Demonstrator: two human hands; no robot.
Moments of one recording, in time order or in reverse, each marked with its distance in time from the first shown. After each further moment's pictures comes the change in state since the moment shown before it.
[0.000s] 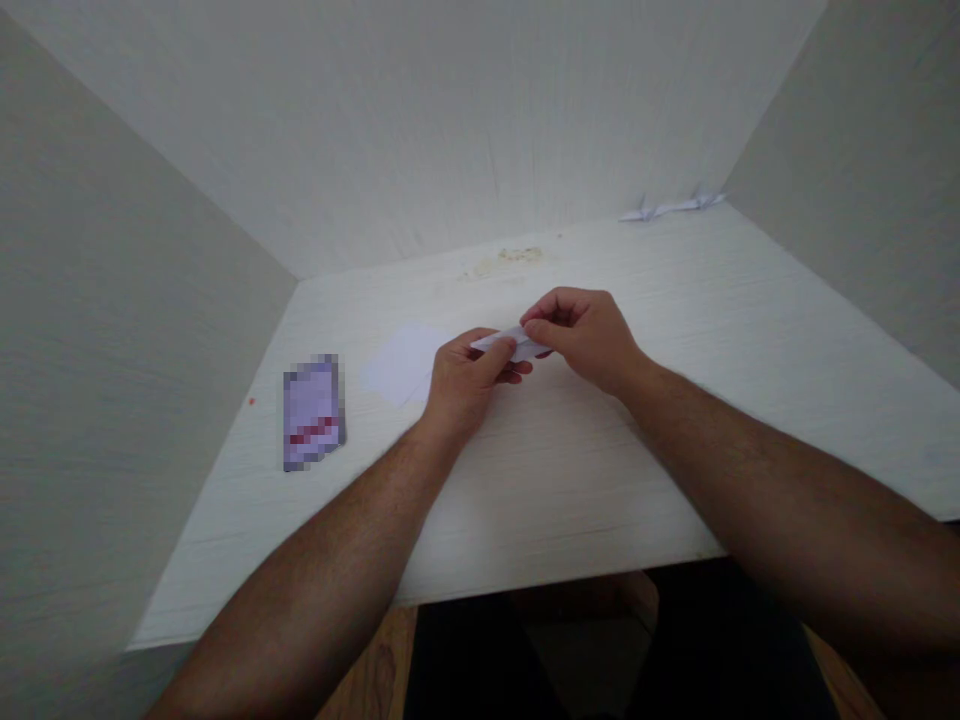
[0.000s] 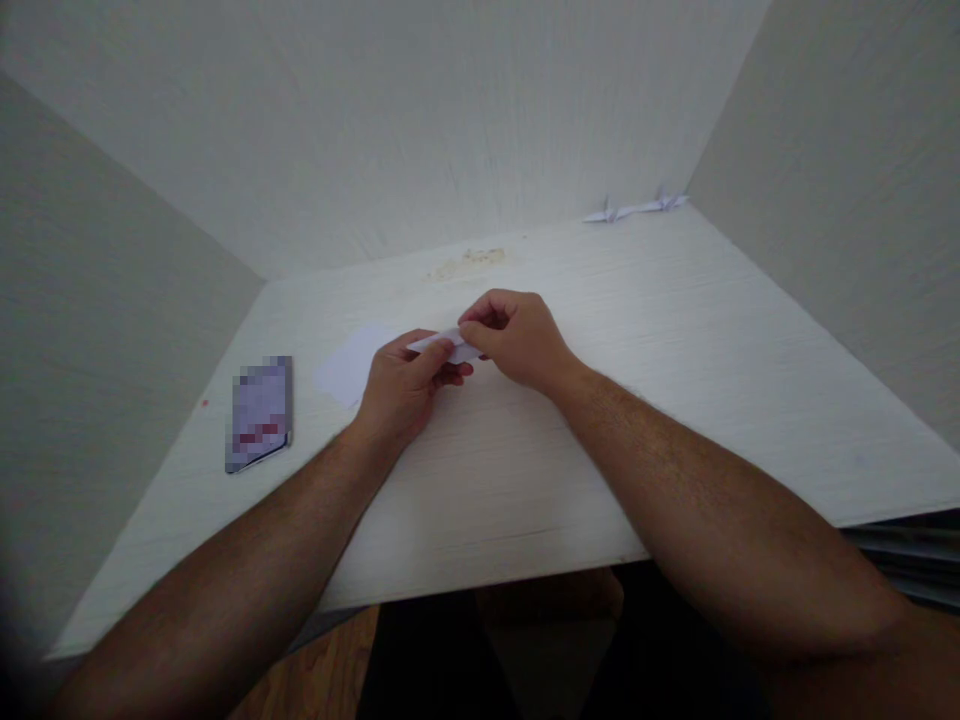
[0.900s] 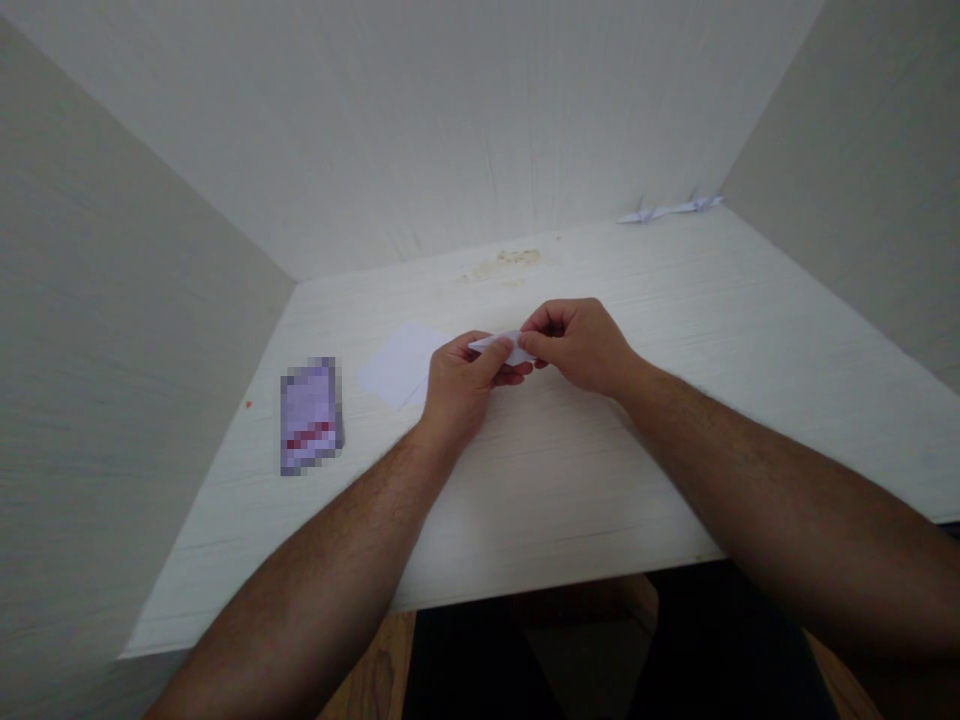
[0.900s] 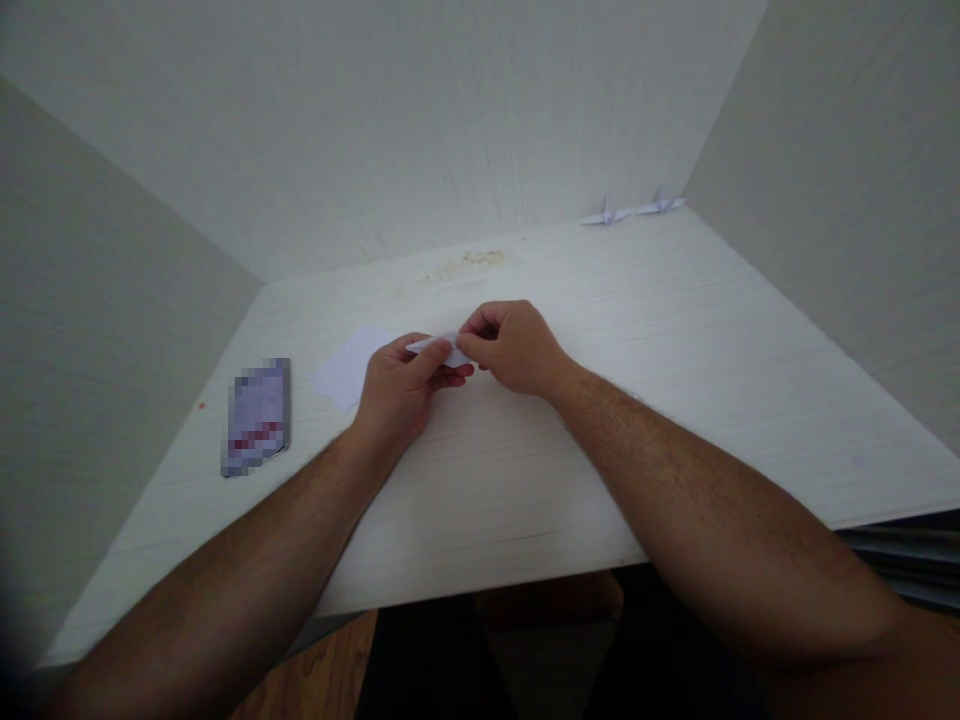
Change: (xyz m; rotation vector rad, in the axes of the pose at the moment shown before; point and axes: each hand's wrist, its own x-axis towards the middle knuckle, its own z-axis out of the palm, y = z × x) left_hand -0.001 0.003 0.005 -0.050 0.069 -0.037; right_hand 0.000 0.000 -0.002 -0.200 -0.085 0.036
